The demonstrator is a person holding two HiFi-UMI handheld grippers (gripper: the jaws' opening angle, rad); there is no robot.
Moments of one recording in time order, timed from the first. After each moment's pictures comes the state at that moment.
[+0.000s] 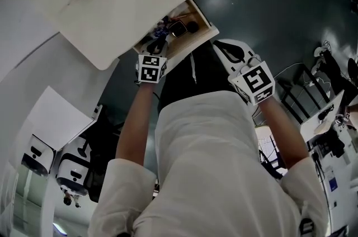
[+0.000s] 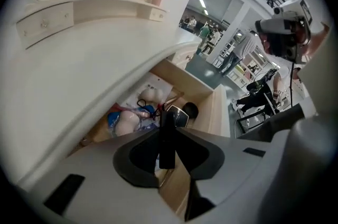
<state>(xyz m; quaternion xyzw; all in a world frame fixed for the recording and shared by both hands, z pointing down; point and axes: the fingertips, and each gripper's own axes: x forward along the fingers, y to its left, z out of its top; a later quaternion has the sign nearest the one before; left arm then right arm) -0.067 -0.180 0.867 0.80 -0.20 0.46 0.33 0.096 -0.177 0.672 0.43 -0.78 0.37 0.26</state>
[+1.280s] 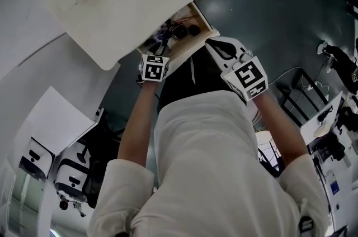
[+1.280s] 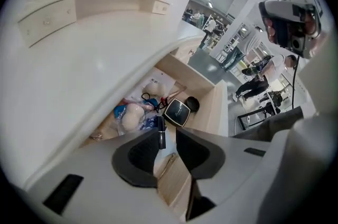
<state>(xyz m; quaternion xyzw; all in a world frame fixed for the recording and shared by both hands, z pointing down) -0.076 -0.180 0.866 0.78 -0.20 0.50 0.33 0.070 -0.196 0.662 0.42 -0.80 0.34 0.26</state>
